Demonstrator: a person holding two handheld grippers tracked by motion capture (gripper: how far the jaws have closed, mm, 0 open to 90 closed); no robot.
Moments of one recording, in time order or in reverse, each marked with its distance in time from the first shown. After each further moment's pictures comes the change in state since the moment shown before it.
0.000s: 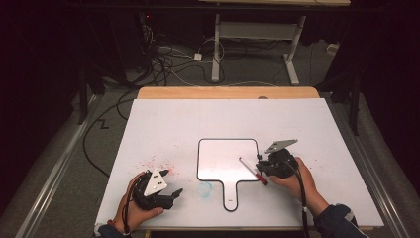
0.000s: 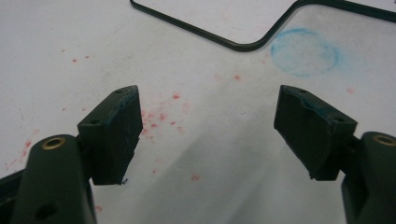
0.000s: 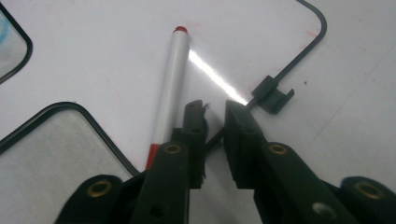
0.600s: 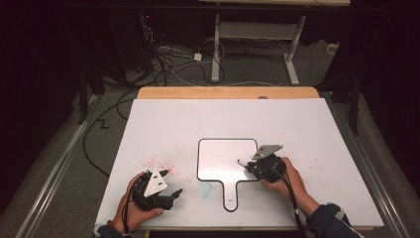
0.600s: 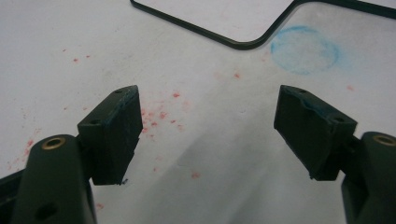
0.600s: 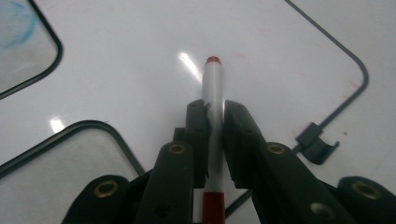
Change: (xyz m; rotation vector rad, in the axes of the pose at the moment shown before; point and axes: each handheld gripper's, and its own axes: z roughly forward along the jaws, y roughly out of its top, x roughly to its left) left arm -0.001 0.000 -0.001 0.005 0.003 0.011; right arm 0.024 0.010 0.012 -0.038 -0.014 -0.131
